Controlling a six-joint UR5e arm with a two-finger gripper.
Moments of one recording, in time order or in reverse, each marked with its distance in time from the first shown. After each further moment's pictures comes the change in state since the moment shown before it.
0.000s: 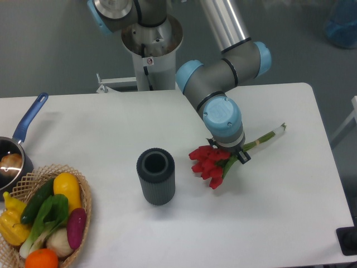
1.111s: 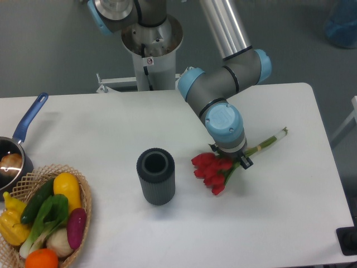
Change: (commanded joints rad) arm 0.009 -0.029 0.008 0.043 0.002 0.005
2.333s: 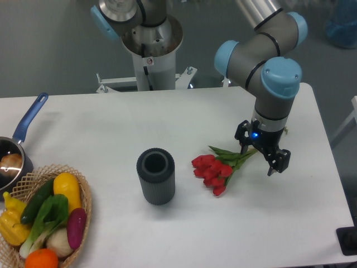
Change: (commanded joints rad) arm 0.175 0.080 0.092 0.020 -0.504 -0.006
